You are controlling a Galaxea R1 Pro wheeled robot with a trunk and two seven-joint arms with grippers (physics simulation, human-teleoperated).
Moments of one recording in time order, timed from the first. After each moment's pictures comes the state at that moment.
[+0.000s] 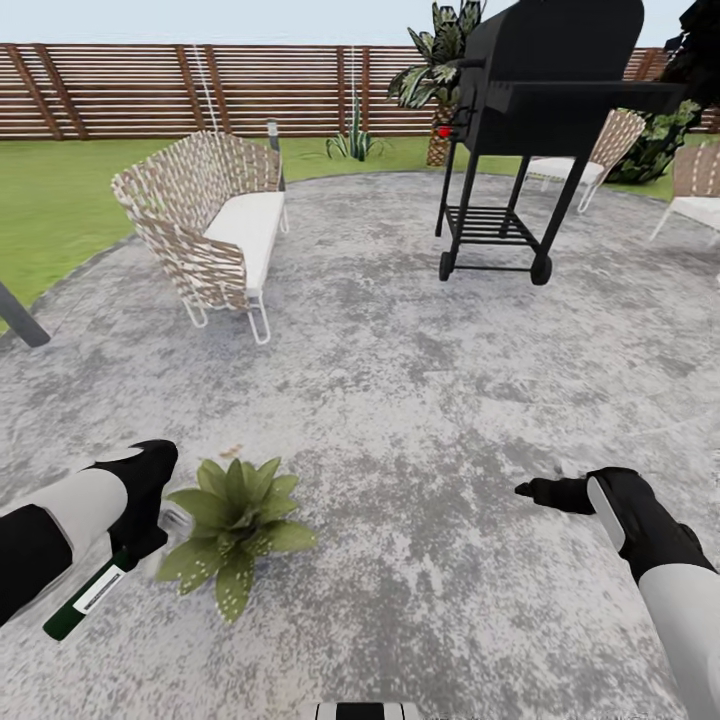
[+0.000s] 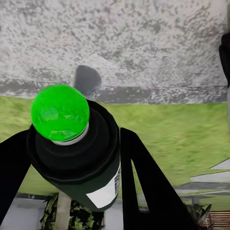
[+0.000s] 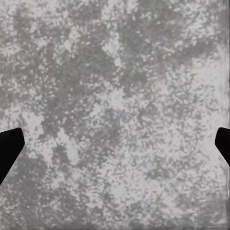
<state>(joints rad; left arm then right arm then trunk) -1.22 0.25 -1.10 -0.10 -0.41 1.00 -1.21 -0.79 -0.30 -0.11 -0.79 -0.14 0.84 0.23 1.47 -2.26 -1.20</state>
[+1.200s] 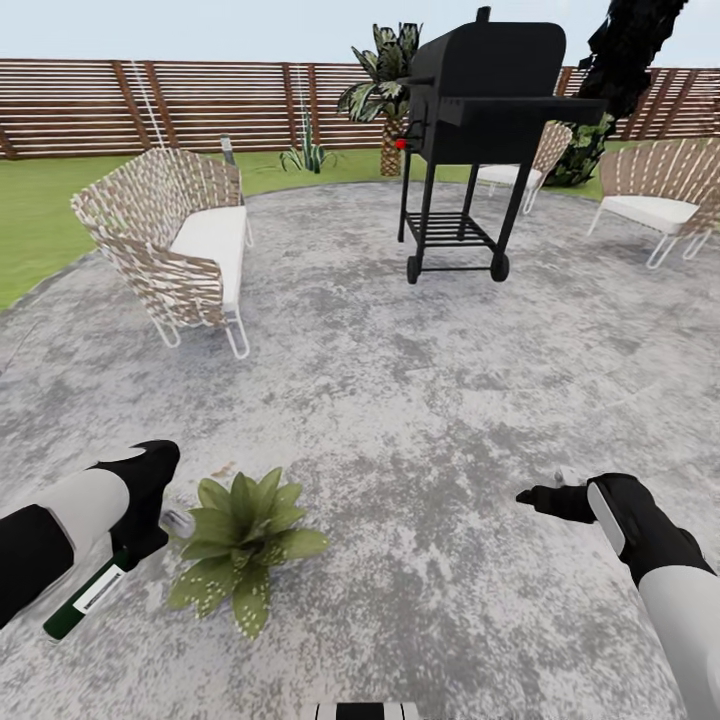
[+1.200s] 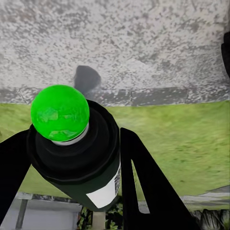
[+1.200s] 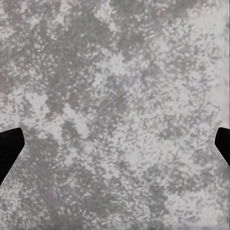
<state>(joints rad) -1.22 0.25 -1.12 -0.10 -0.41 1.00 -1.21 -0.79 -0.30 -0.11 -0.74 -0.14 0.84 0.23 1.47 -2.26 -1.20</state>
